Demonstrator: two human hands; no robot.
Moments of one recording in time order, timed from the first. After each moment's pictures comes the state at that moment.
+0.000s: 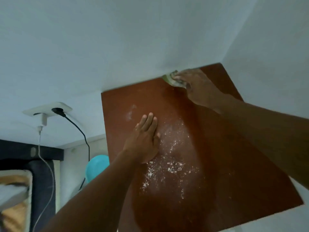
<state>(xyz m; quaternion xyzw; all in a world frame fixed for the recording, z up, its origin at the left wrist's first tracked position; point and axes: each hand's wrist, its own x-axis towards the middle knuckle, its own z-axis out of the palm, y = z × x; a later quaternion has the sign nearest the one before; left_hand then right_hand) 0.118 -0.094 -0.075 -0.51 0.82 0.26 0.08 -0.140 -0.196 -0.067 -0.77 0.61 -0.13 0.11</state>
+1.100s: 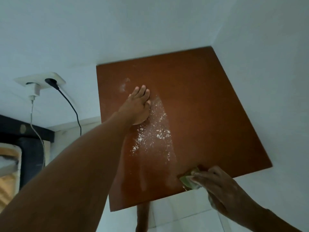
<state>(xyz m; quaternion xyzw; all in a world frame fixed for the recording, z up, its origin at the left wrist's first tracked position) 0.113 -0.097 -0.081 -0.53 0.80 0.27 0.03 -0.148 0.184 -0.077 -0.82 0.51 -0.17 0.20</state>
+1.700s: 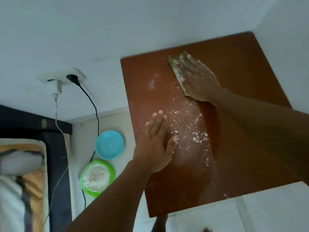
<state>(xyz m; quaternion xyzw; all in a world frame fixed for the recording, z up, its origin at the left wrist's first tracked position) 0.183 0.001 -0.103 -0.52 0.80 0.28 -0.04 -0.061 -0.158 -0.112 -0.81 0.58 0.00 0.05</state>
